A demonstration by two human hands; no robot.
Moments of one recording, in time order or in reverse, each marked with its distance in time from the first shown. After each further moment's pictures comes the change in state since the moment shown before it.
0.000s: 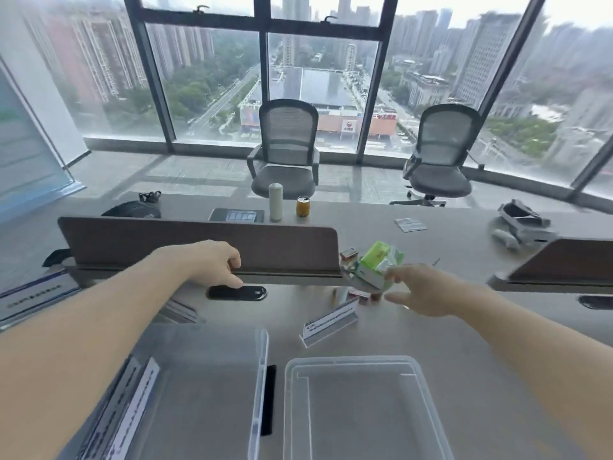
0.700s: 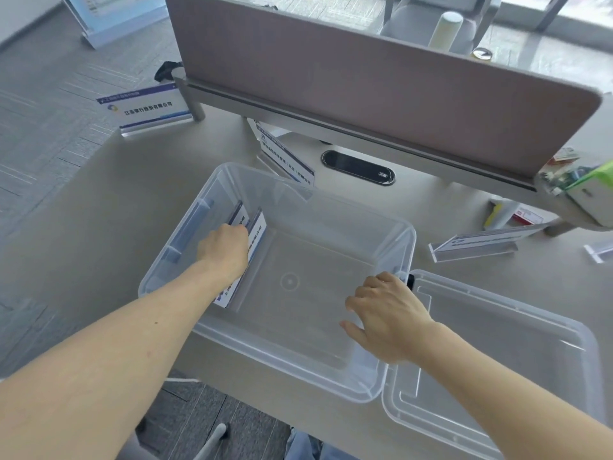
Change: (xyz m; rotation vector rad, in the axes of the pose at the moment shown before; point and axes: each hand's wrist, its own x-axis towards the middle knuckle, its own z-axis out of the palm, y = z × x) left_hand -0.001 -0.192 0.304 -0.060 0.074 -0.587; right_hand 0.072 -0.253 0.271 -0.420 -0.141 -0.721
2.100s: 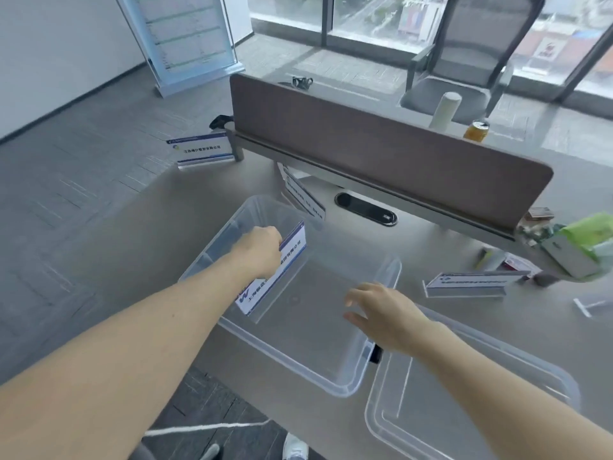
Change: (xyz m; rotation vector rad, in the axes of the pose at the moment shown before) left_hand -0.066 0.035 -0.087 -0.269 0.006 -0.018; right_hand -0.032 0.020 -0.052 0.362 0.120 0.030
